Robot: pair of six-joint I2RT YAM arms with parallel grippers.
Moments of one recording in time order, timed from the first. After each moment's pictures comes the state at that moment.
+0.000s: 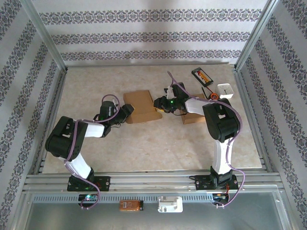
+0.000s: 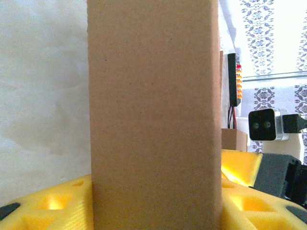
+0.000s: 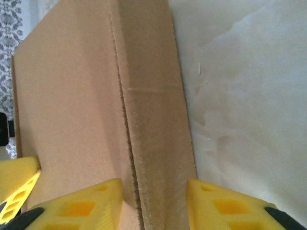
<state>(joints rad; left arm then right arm) -0.26 1.66 0.60 0.56 0.37 -1.08 0.38 2.00 1.18 -0.01 -0.67 0.70</state>
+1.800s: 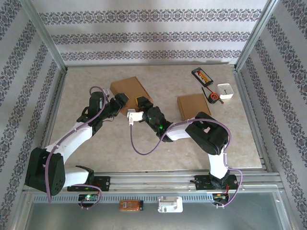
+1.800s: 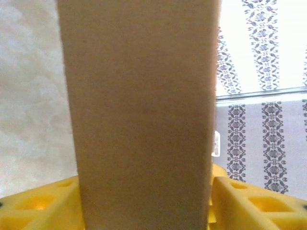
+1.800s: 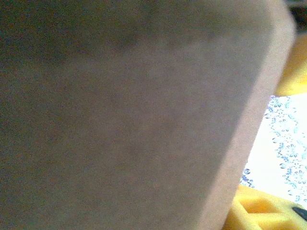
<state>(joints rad) -0.25 1.25 0.74 0.05 0.29 -1.07 0.86 1.96 0.92 0.93 0.24 -1.18</state>
